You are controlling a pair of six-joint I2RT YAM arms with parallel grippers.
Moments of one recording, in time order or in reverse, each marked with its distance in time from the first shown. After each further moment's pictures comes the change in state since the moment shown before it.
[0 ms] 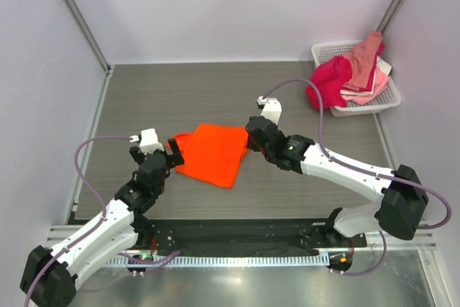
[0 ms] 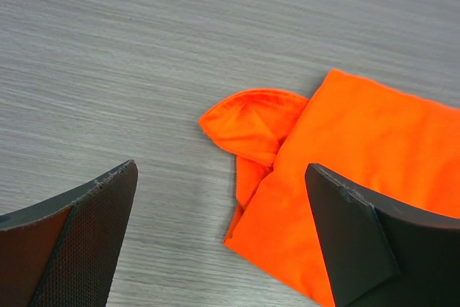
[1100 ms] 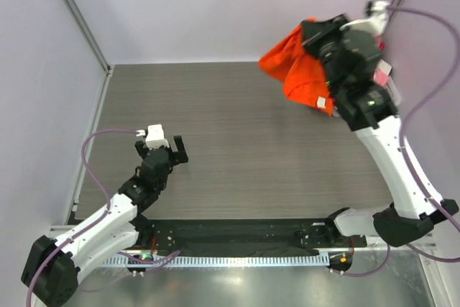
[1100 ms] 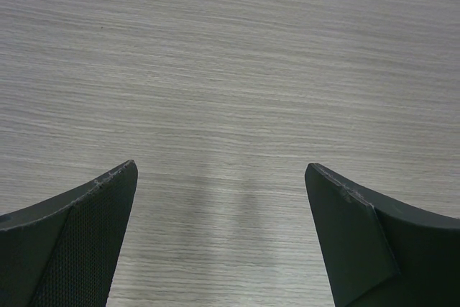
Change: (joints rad) left arm 0.002 0.094 0.034 0.068 0.072 0.054; right arm -0.439 -0.034 0.785 0.027 -0.091 0.054
